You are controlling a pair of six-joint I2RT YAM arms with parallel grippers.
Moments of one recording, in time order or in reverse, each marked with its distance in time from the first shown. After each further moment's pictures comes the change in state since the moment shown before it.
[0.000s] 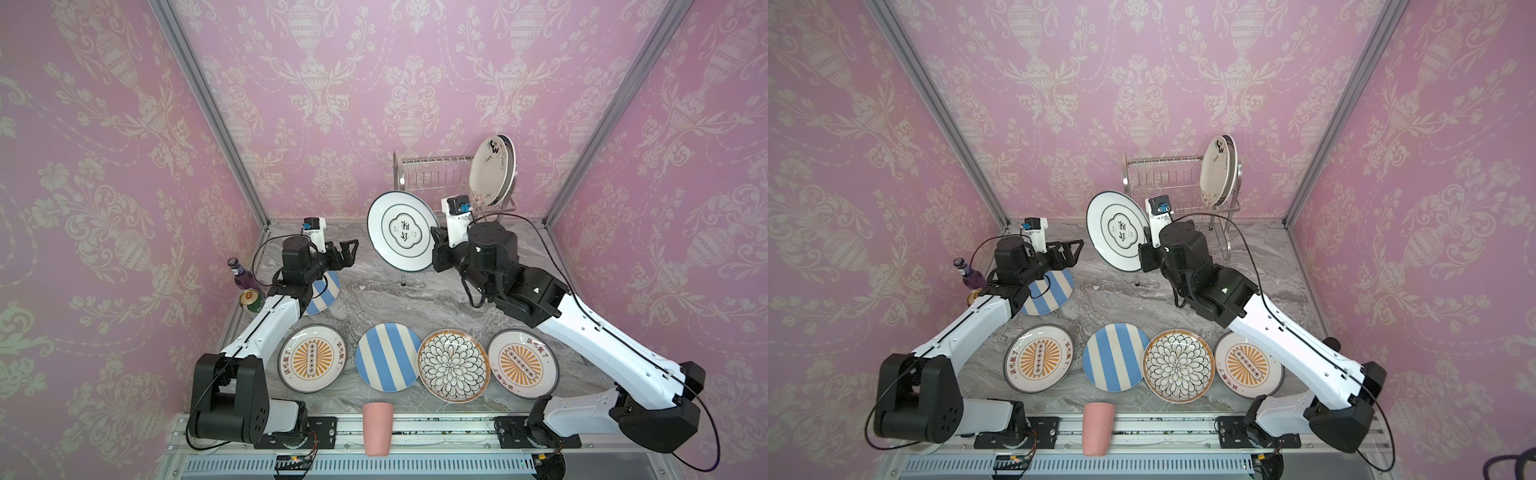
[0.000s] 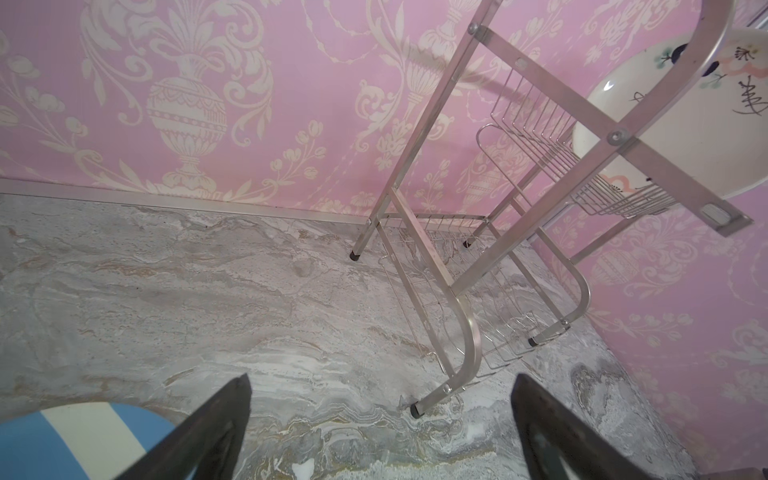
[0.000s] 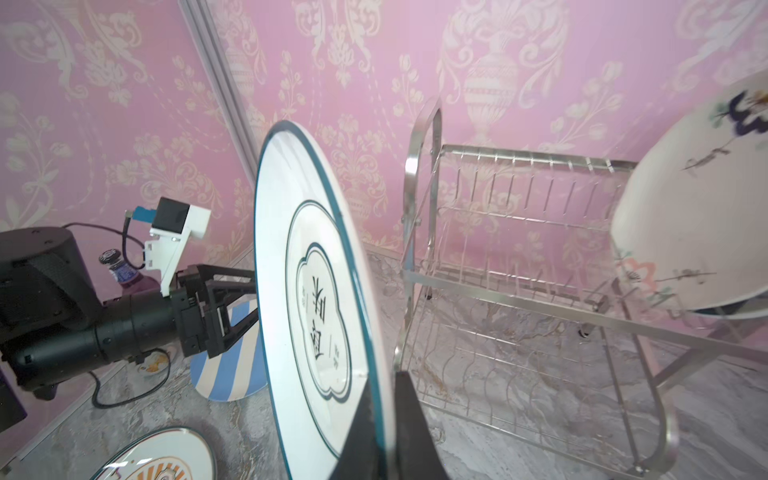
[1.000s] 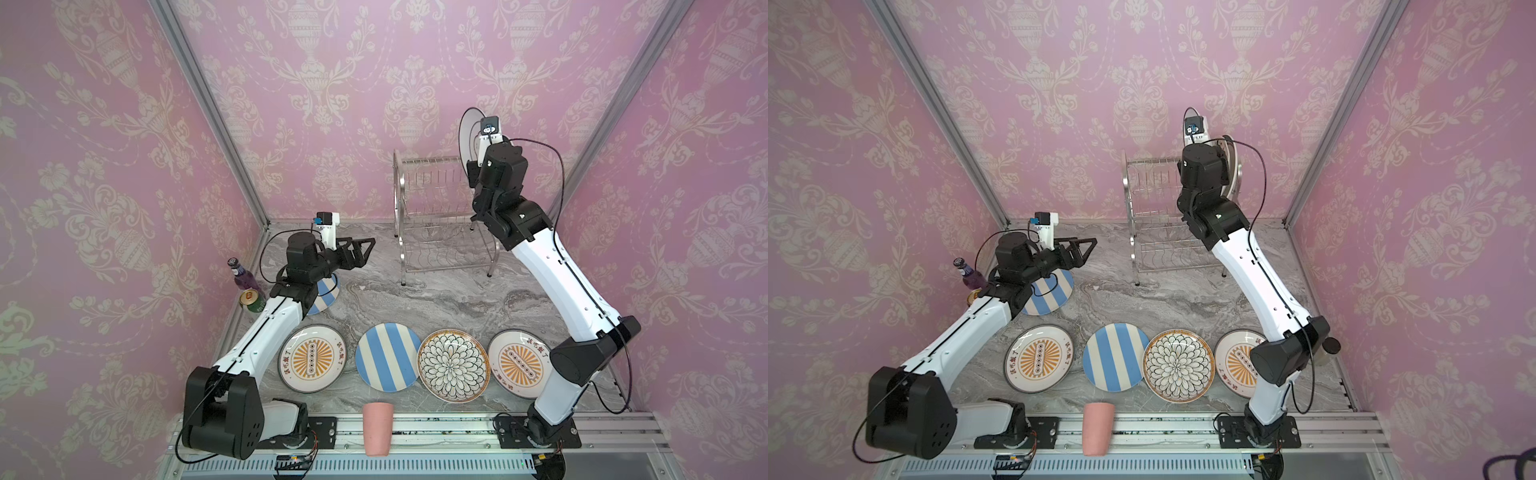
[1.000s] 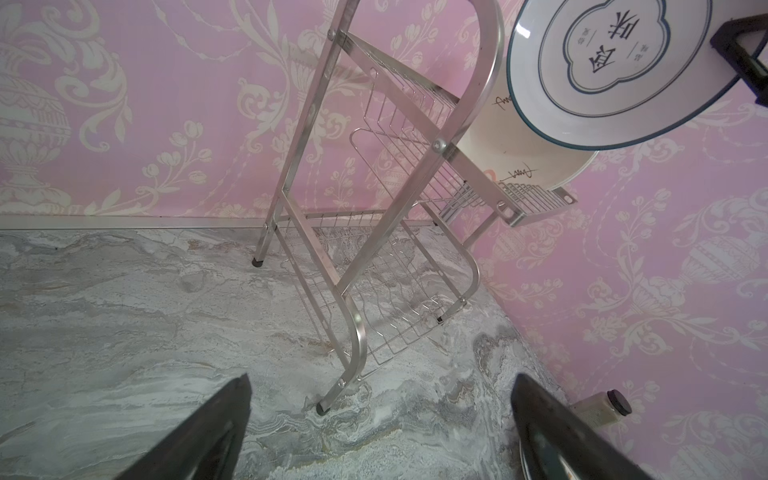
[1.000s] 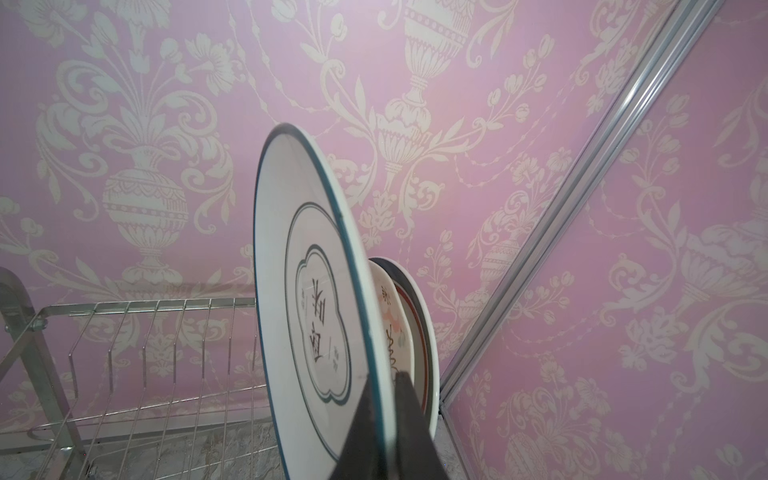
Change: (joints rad) left arm -0.090 -0.064 0.055 -0.049 0.116 -0.059; right arm -0.349 0.461 0.580 0.119 0.369 -0.434
